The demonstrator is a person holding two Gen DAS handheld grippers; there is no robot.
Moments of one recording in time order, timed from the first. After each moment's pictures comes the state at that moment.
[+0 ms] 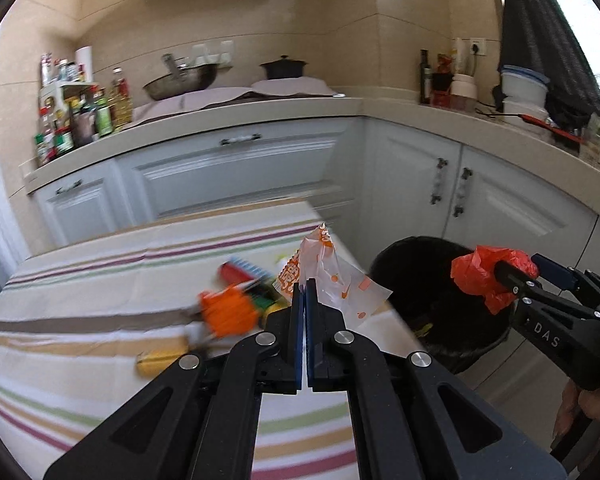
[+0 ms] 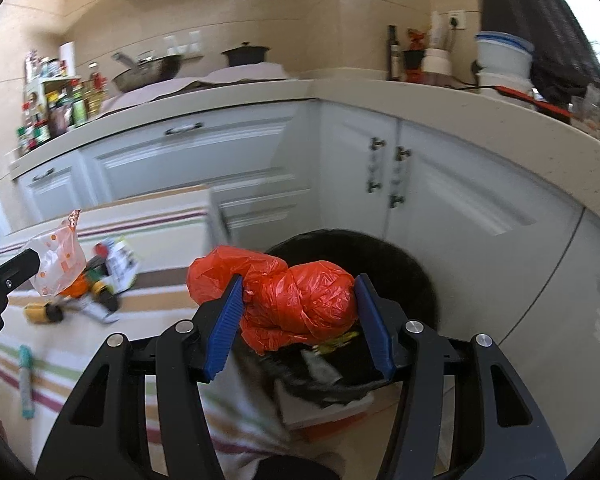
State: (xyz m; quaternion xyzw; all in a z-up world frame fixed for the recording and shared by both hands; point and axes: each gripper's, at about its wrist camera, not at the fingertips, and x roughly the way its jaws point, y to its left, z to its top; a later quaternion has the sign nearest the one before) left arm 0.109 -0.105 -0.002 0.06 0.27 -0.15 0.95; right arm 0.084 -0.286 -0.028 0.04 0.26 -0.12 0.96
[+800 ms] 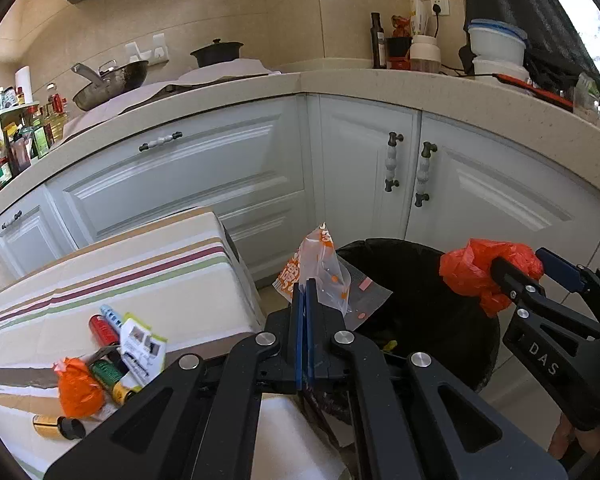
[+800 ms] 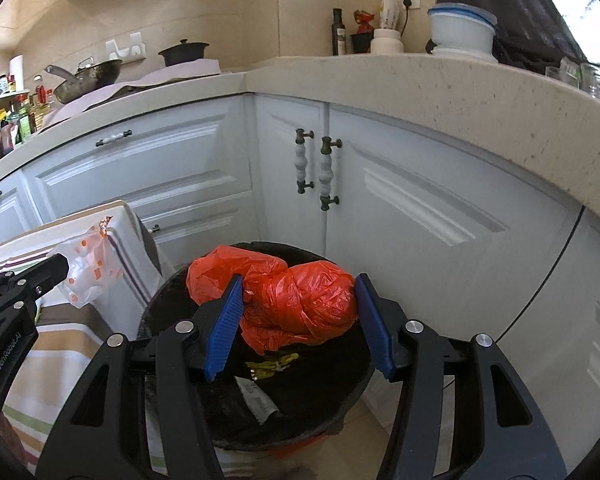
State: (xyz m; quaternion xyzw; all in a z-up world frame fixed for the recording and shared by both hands) left arm 0.170 -0.224 -0.029 0.10 0.29 -0.19 0.93; right arm 0.128 -0.378 -0.048 0.06 0.27 -0.18 0.94
